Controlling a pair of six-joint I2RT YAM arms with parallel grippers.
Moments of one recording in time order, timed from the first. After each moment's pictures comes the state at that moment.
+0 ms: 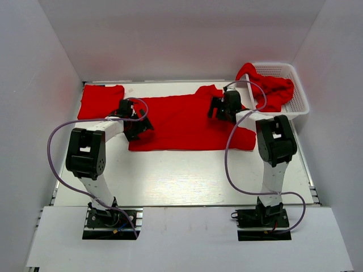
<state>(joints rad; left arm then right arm) -0.15 1.81 1.10 -0.29 0.15 -0.63 0.30 2.01 1.27 0.05 -0.04 0.34</state>
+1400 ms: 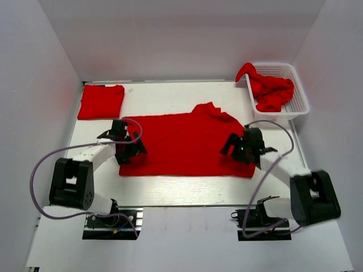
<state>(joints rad) -0.15 1.47 0.77 -0.42 0.09 -0.59 0.28 1.33 0.57 -0.12 -0.12 0.58</state>
